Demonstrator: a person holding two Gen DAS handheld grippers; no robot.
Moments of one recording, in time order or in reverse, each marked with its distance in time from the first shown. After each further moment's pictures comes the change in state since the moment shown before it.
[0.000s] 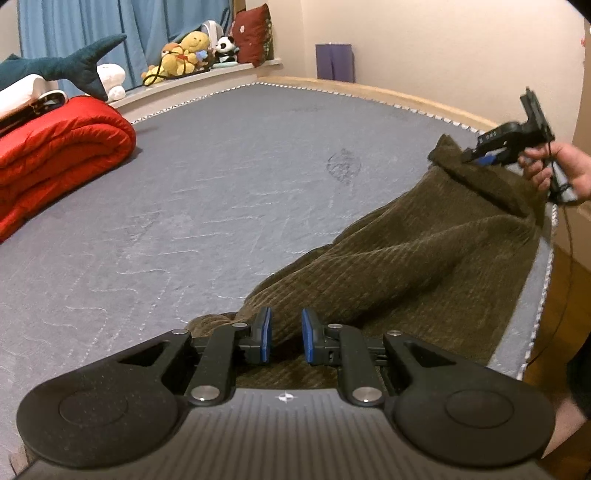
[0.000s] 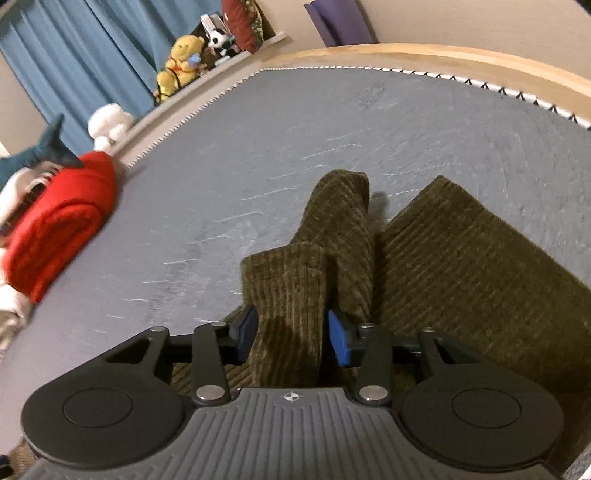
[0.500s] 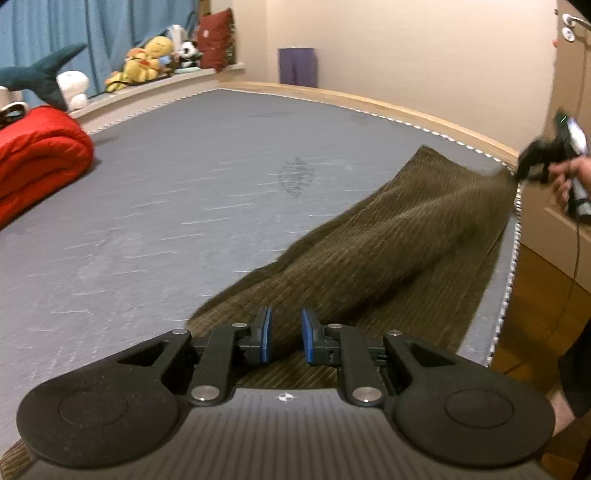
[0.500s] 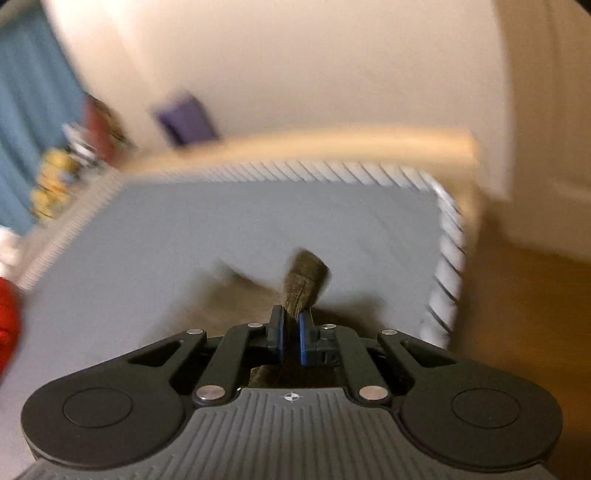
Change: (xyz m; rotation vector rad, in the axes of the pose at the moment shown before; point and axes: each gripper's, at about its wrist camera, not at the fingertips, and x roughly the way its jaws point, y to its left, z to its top) left arm -0.001 -0.030 0.017 0.030 -0.012 -0.142; right arm -0.133 -0.076 -0.034 0.311 -0.221 -0.416
